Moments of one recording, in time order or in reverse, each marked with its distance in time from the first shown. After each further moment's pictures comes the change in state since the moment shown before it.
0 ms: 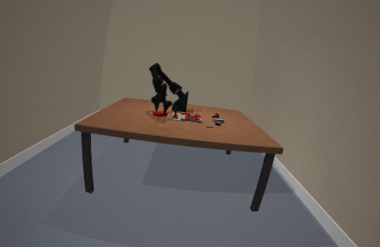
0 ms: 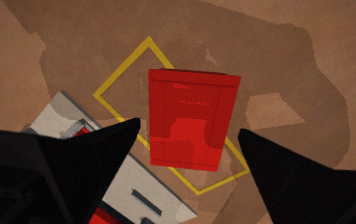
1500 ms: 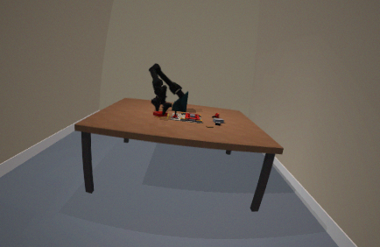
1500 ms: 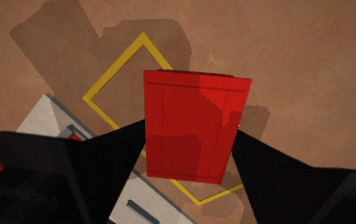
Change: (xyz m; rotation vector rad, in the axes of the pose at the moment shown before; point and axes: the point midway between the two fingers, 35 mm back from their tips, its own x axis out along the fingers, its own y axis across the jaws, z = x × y) arm 0.014 0.000 0.000 -0.001 0.000 -0.001
